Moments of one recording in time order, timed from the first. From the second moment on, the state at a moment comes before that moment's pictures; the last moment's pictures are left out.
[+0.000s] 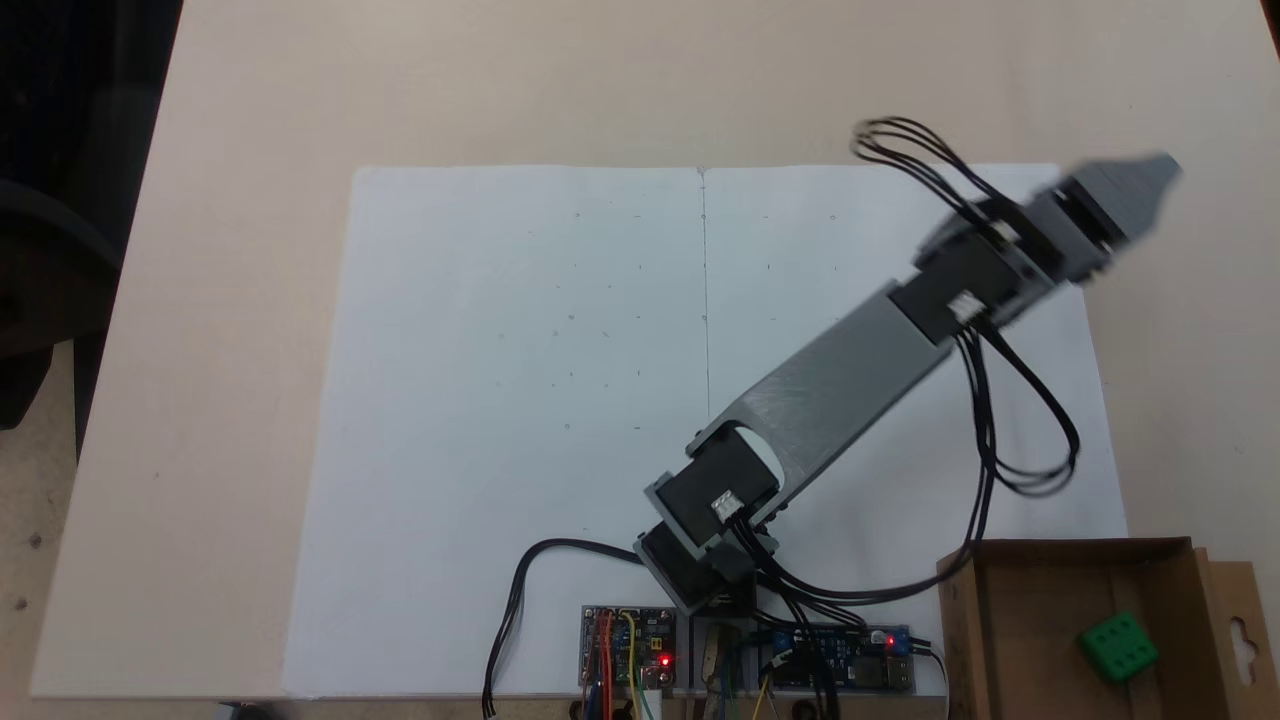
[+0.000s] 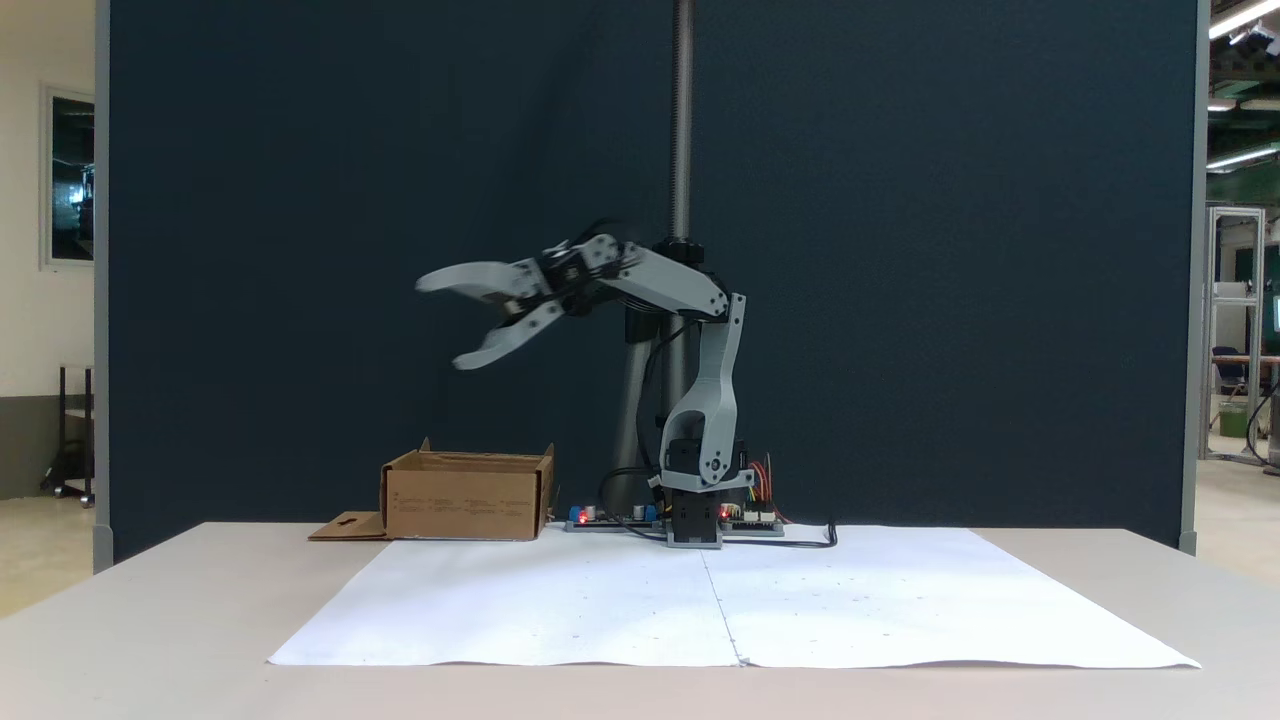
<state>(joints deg) 49.0 100.9 82.8 20.1 4.0</state>
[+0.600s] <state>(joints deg) 7.2 117.2 113.7 12.4 3.1</state>
